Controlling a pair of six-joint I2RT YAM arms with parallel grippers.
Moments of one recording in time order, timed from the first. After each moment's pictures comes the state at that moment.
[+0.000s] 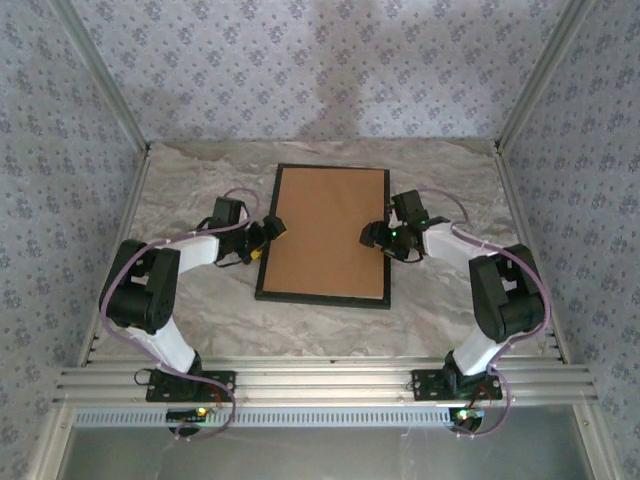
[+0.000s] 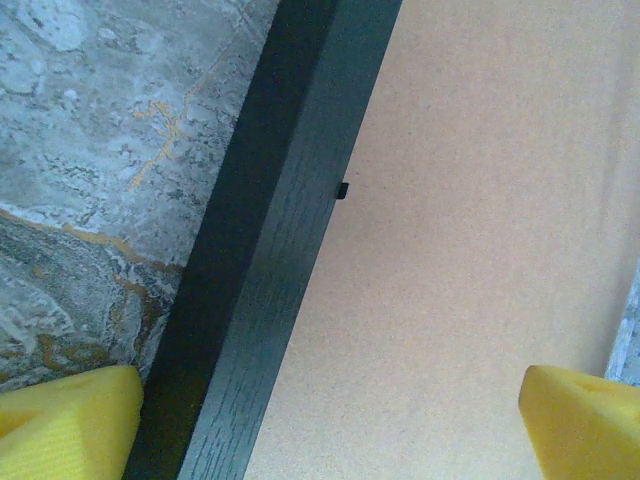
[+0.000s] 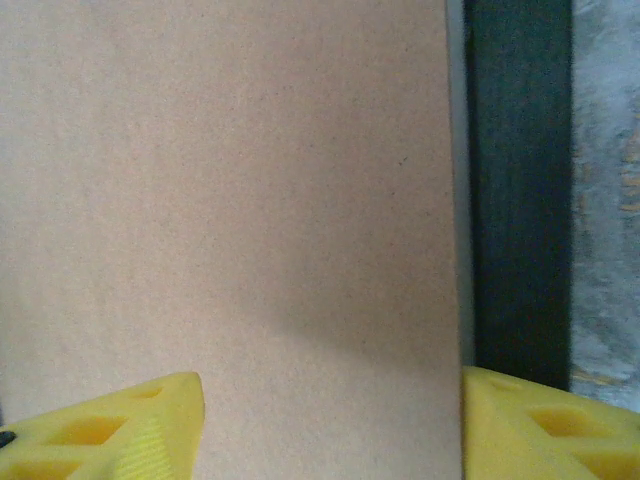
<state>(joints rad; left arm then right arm) -0.28 1.70 0.84 -0.02 0.44 -0.86 0.33 1.64 0.96 -0.35 -0.28 0.62</state>
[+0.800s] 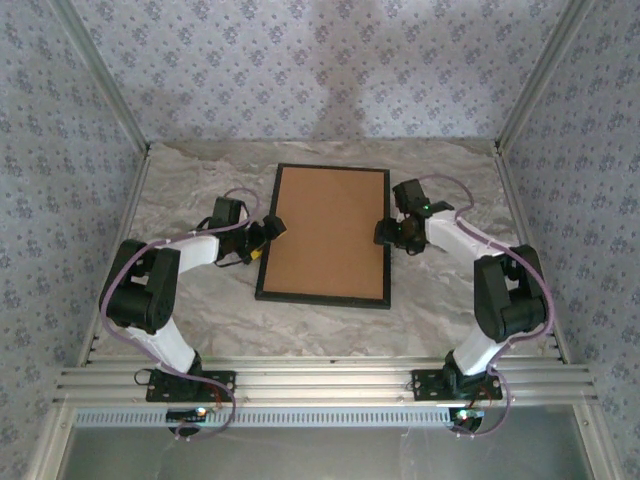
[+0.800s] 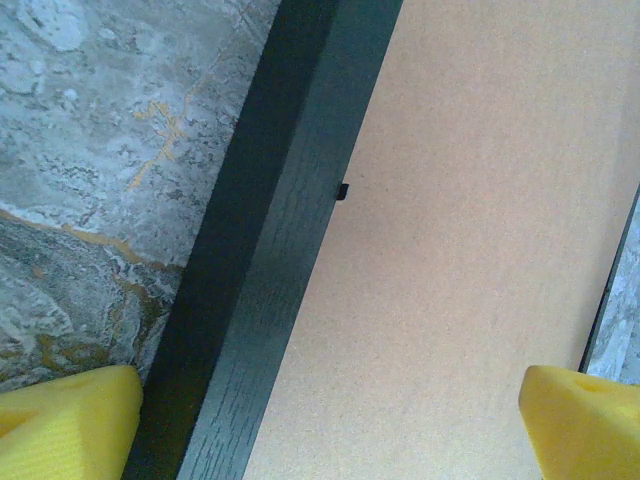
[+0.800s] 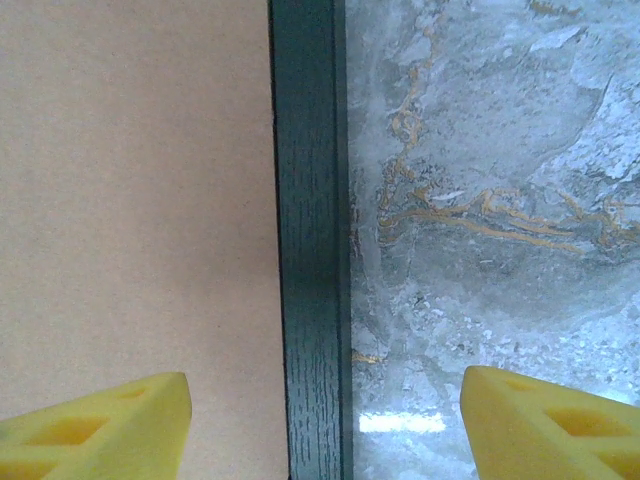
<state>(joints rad) -0.28 1.70 0.84 -0.02 0.44 -0.86 0.32 1.65 1.08 -0.60 -0.03 0.44</state>
